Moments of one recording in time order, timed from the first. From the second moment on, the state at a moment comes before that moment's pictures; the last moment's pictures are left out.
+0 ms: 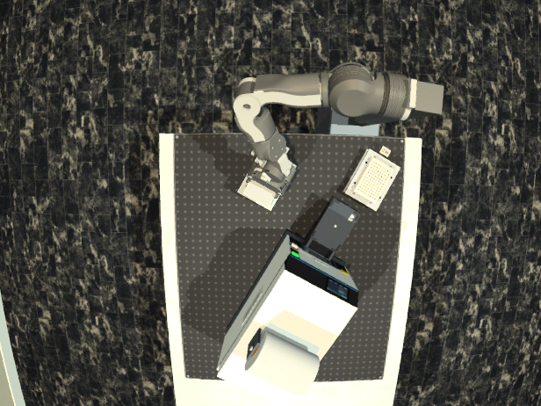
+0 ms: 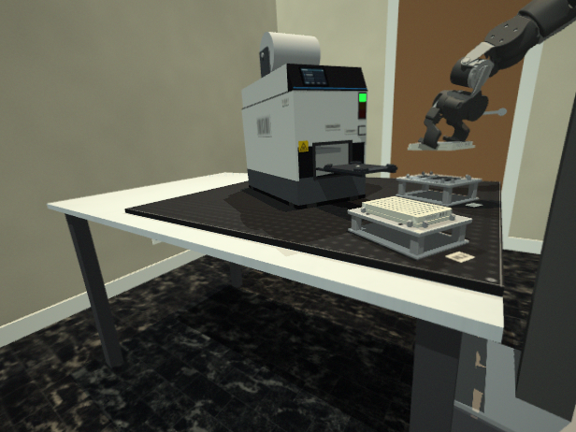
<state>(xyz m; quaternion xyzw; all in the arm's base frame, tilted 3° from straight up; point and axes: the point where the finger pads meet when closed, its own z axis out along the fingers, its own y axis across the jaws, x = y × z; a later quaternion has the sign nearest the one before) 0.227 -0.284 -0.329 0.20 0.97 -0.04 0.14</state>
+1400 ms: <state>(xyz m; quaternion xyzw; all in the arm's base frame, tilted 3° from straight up) 0.226 -0.284 -0.348 0.20 0.97 -0.04 0.14</state>
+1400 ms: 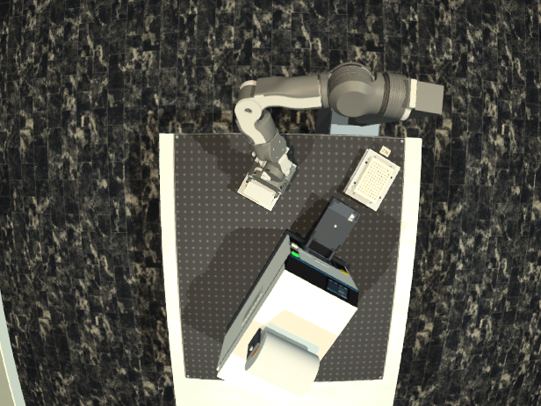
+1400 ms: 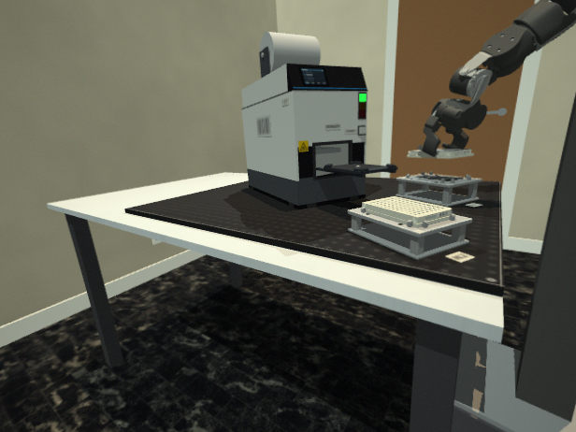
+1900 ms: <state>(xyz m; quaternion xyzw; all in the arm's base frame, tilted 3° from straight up) 0.225 -0.284 -0.354 0.20 0.97 -0.04 0.14</state>
